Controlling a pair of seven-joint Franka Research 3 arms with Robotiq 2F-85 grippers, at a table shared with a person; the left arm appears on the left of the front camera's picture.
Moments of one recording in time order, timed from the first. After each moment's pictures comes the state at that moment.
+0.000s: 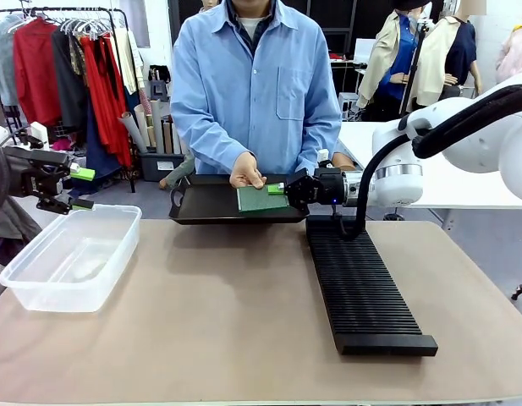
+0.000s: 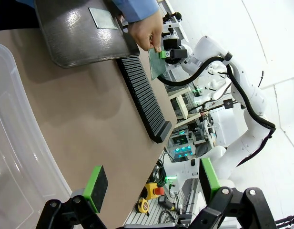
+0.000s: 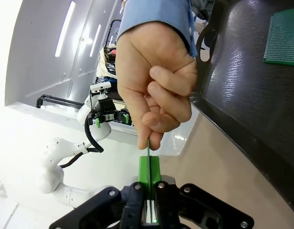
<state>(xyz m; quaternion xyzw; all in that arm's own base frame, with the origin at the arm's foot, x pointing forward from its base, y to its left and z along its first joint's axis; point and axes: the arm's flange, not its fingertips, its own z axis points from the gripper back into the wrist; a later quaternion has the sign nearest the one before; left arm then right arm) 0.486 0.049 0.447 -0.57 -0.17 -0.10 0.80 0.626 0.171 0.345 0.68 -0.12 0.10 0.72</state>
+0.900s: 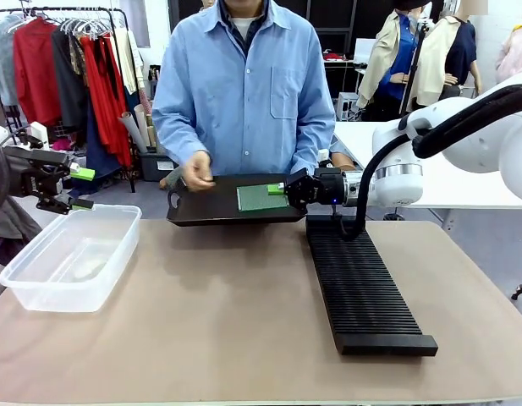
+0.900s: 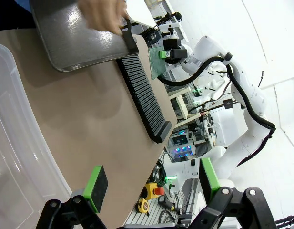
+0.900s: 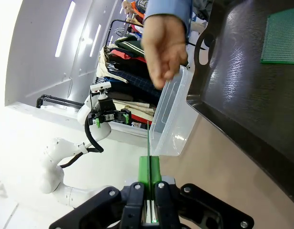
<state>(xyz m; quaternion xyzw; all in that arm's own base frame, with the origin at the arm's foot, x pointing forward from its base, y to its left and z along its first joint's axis) 0.486 0.049 0.447 -0.57 -0.17 -0.10 0.80 0.626 0.172 0.345 0.68 -0.12 0.10 0.72</state>
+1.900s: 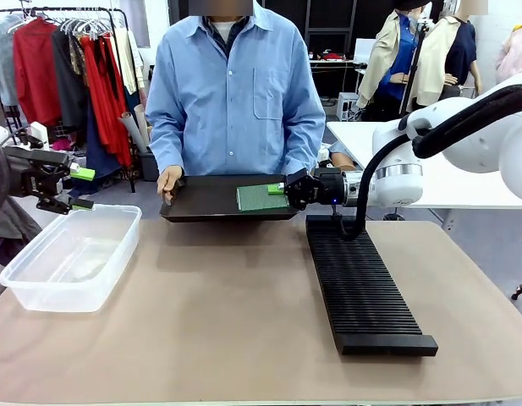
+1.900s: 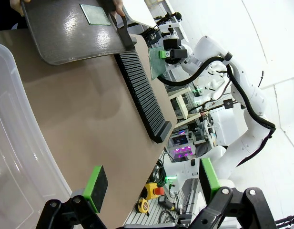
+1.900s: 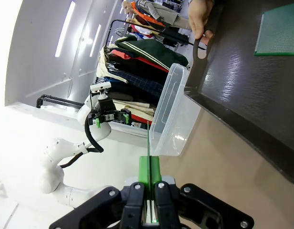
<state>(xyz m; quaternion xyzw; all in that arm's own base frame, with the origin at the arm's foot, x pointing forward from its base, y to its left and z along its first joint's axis) 0.486 0.049 0.447 -0.57 -0.17 -0.10 0.80 0.626 0.172 0.345 0.68 -0.12 0.10 0.72</state>
